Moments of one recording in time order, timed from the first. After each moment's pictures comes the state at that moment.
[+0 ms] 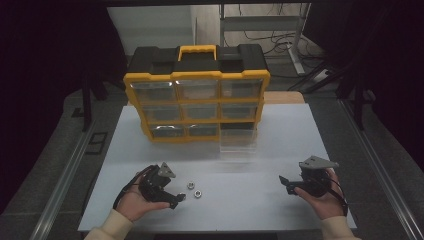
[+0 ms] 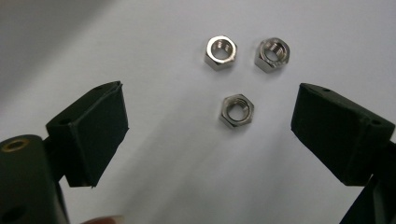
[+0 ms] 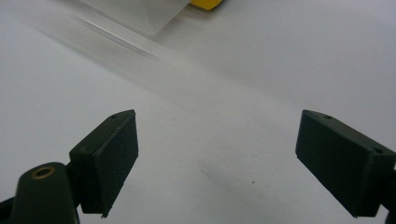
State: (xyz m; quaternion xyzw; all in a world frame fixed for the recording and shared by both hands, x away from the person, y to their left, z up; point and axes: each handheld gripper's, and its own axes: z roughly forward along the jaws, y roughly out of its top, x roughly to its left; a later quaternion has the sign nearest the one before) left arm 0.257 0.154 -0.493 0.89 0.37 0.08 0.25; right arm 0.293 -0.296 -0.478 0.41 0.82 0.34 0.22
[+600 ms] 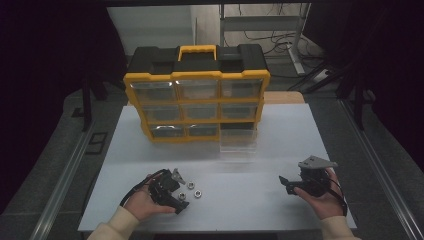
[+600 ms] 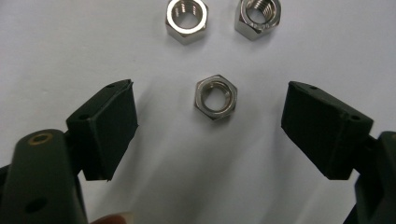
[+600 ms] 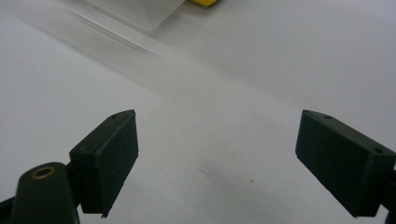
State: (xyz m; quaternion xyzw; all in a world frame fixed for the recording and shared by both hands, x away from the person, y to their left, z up) left arm 0.264 0.135 -0.514 0.93 0.32 0.03 0.19; right arm 0.295 -0.295 -0.480 0.41 0.82 0.34 0.22
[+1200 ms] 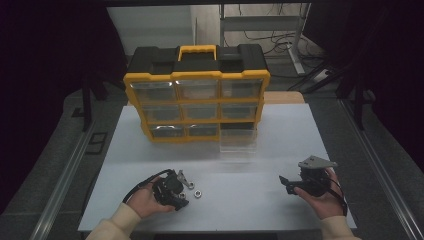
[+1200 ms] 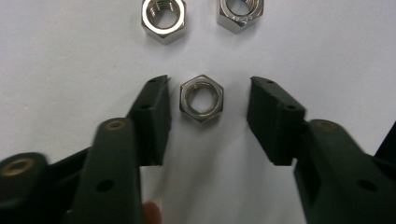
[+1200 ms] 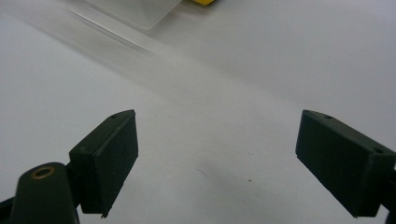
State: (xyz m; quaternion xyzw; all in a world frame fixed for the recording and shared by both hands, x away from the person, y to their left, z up) left arm 0.269 0.127 -0.510 0.95 0.28 0.02 0.16; right arm 0.295 -0.295 -0.480 0.41 0.82 0.33 0.22
